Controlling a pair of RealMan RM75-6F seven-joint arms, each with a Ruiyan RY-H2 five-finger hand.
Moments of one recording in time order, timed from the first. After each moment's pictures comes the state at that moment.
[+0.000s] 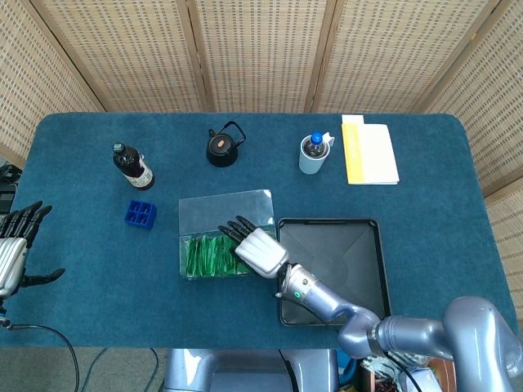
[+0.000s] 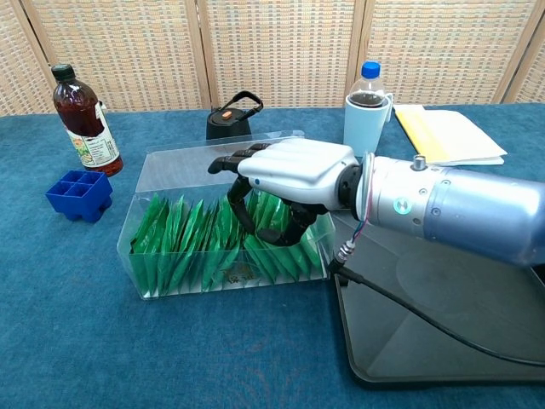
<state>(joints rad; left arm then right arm) -0.20 -0.95 -0.08 -1.79 1.37 1.32 -0.01 0.96 -1.69 0.13 -1.43 -1.31 0.88 -0.37</state>
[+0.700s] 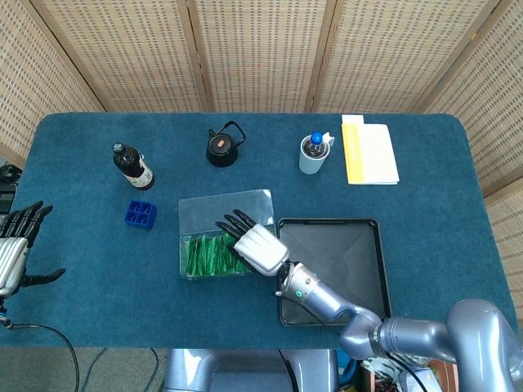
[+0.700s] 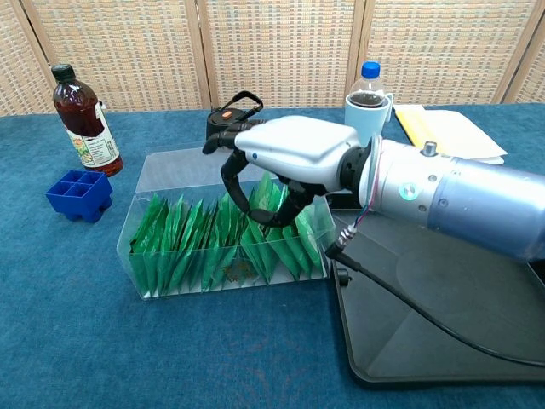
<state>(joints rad) -0.20 -0.95 -0.08 -1.79 1.37 1.31 -0.01 0.94 -1.68 0.16 -1.45 -1.40 0.96 -0.29</state>
